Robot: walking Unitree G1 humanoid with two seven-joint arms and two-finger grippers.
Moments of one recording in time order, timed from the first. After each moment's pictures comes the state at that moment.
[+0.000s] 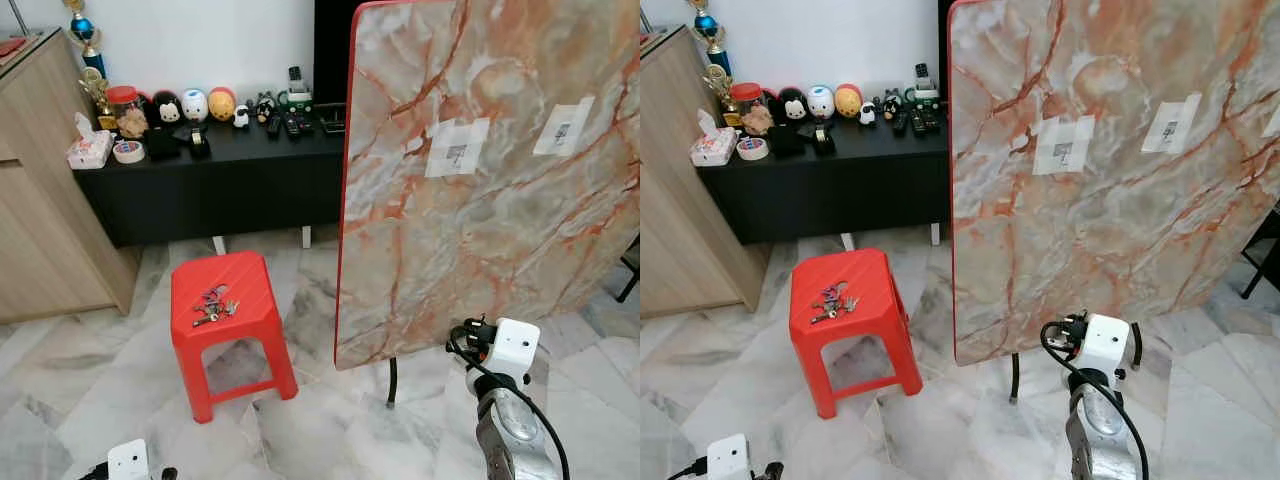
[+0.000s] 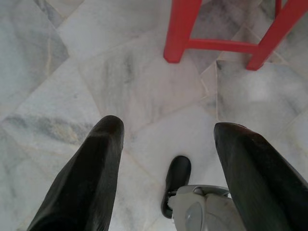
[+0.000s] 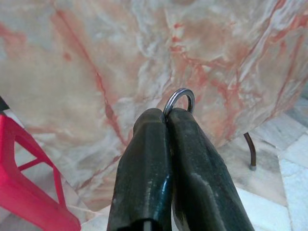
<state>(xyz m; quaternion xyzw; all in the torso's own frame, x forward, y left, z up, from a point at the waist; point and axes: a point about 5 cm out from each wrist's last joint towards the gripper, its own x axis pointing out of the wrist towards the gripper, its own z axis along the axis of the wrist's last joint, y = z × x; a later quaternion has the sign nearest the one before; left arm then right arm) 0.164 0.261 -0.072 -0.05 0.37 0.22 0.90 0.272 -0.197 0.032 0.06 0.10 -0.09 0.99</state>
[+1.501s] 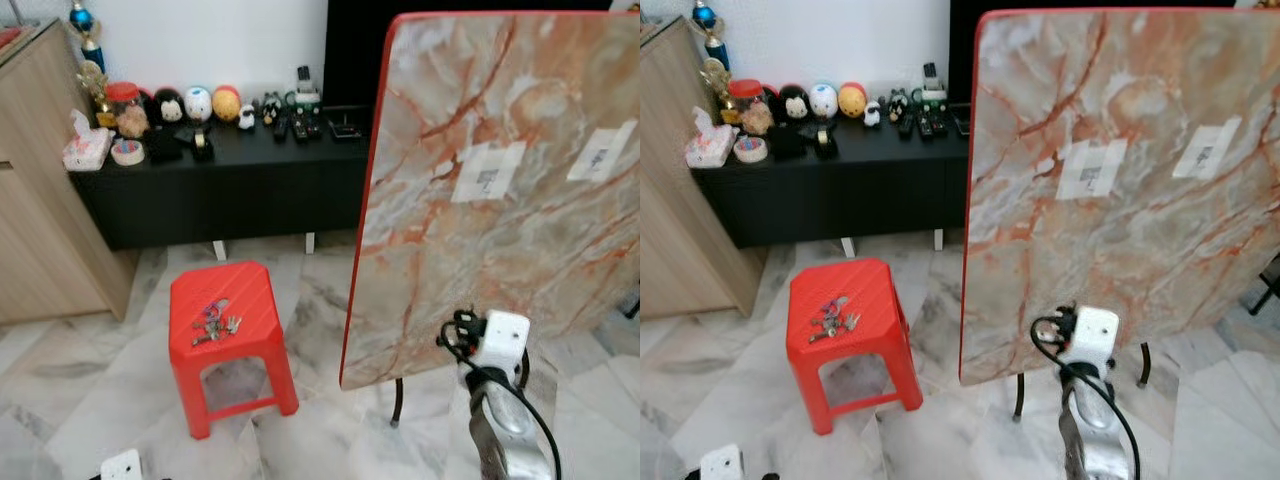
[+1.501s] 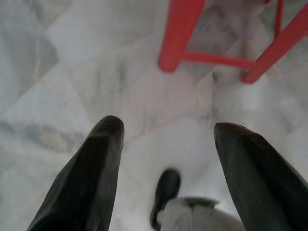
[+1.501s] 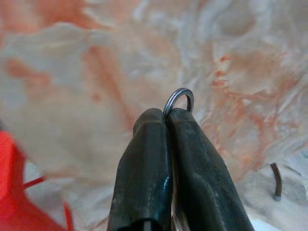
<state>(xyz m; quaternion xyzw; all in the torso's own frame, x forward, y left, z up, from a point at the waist) 0.159 0.263 -0.074 -0.06 0.38 0.22 0.90 0.276 -0.188 0.041 0.06 0.09 -0.06 0.99</state>
